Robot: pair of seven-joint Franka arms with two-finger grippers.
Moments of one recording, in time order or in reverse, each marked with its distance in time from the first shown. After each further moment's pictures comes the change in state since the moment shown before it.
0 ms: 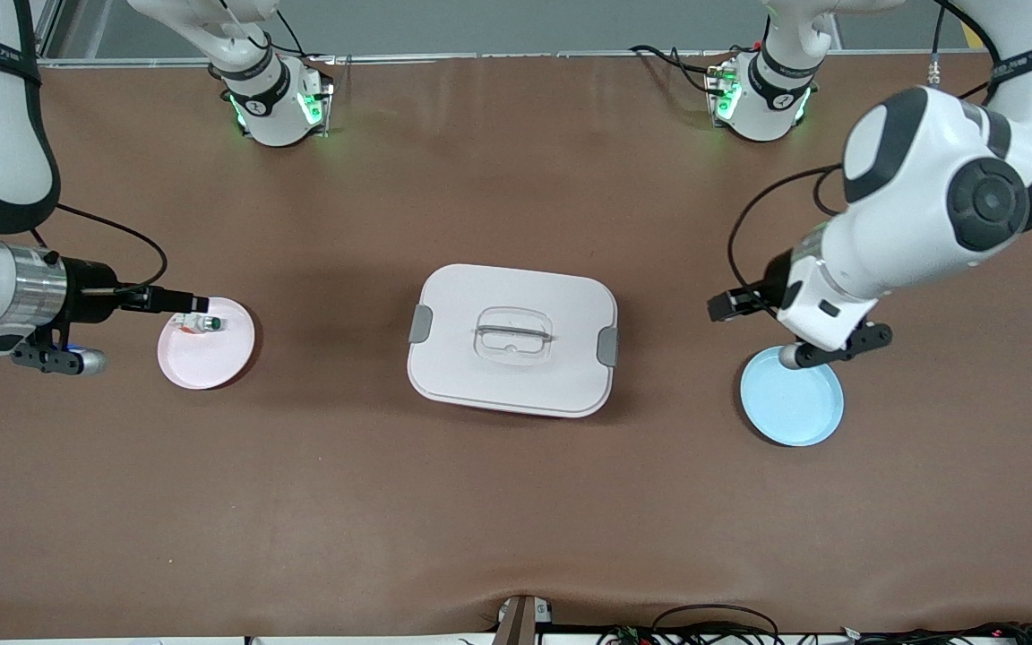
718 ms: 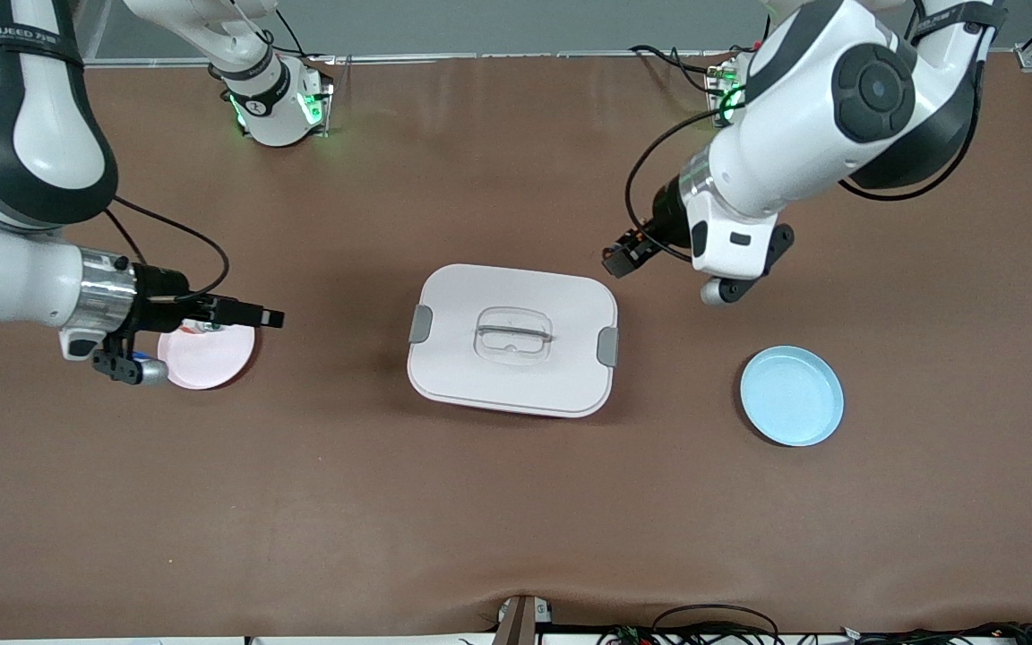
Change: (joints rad) left arm -0.009 0.000 -0.221 0.099 -0.094 0.043 -0.738; right arm 0.136 -0.002 0.004 -0.046 0.276 0.196 0.089
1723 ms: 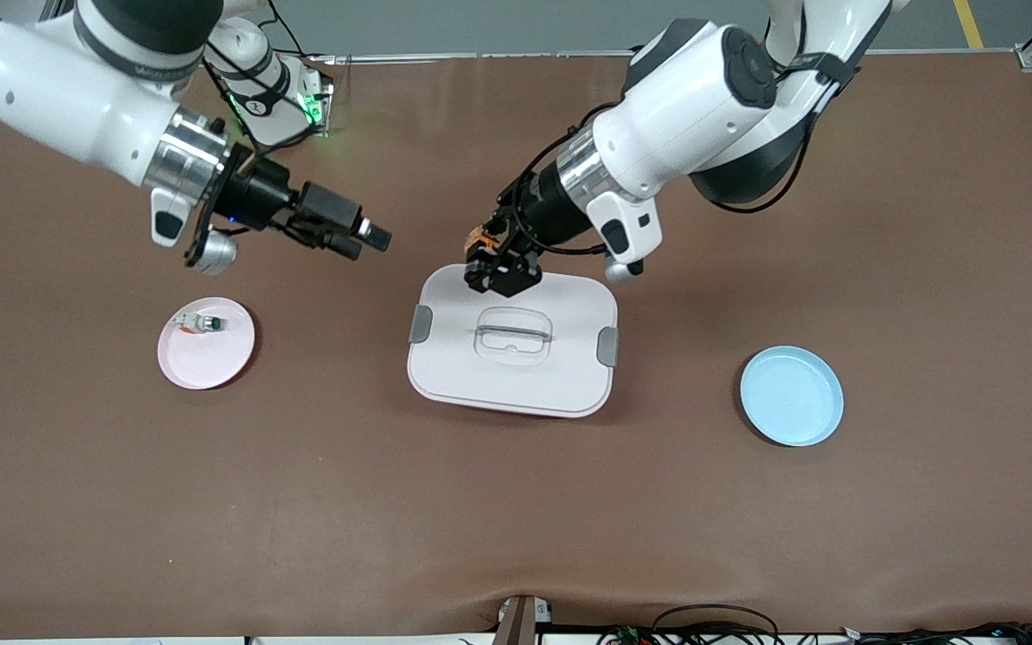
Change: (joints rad) left arm -0.148 0.151 -0.070 0.005 -0.071 0.556 -0.593; right arm 0.299 -0.311 0.006 -0.244 0.299 0.417 0.073
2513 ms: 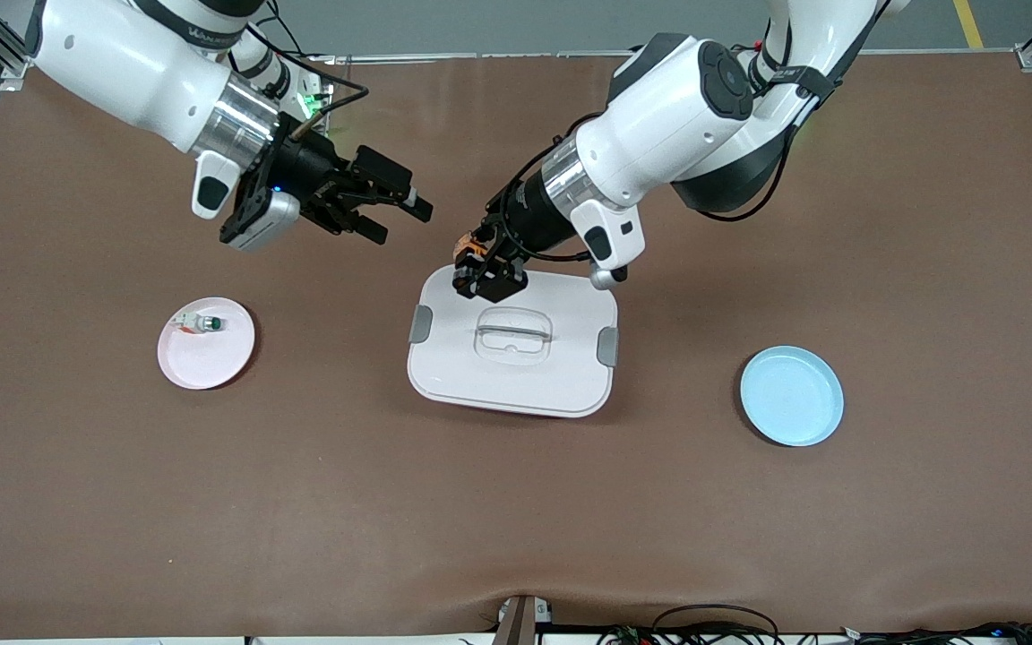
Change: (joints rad) left arm -0.012 0.013 0.001 0.007 0.028 0.013 0.000; right arm 0.075 0.033 0.001 0.064 -0.164 0.009 -0.004
